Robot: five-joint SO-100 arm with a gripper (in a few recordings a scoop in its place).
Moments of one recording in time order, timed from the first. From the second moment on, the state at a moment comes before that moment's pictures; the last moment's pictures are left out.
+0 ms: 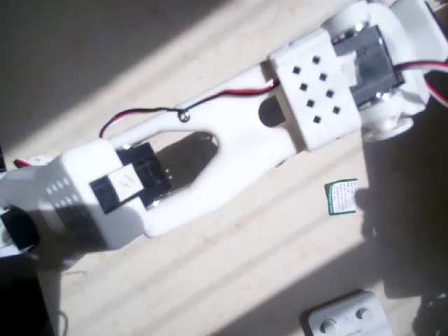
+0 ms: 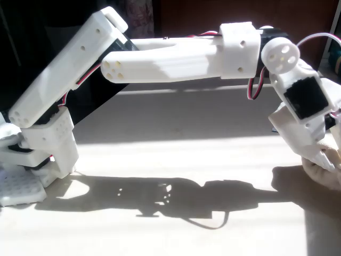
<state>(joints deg) -5.8 41.3 33.9 60.3 -11.0</state>
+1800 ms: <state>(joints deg) 23.9 46.7 38.7 77.1 -17.9</state>
